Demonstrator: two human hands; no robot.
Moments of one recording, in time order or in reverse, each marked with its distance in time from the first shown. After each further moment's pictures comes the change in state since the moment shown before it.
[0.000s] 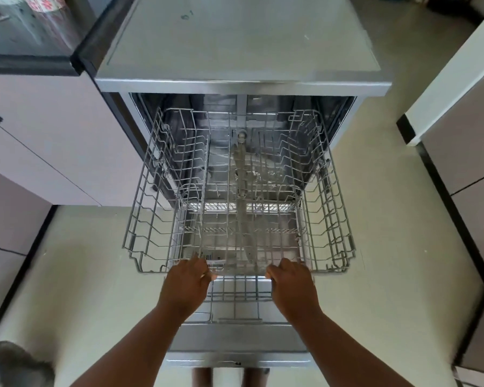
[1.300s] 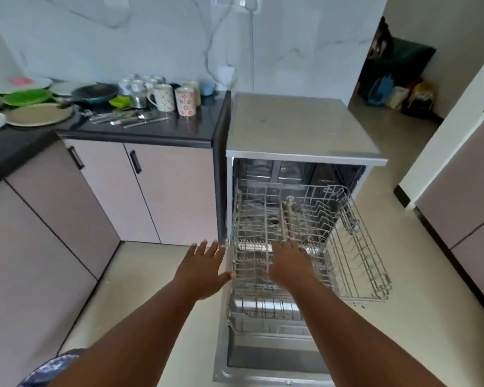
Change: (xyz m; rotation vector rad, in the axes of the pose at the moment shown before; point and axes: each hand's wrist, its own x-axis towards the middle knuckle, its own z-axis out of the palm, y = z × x) left_hand -0.137 -0.069 -0.255 0.460 -0.238 0.094; right_hand -0.013 -0.277 -0.132 -0.144 -0.263 0.159
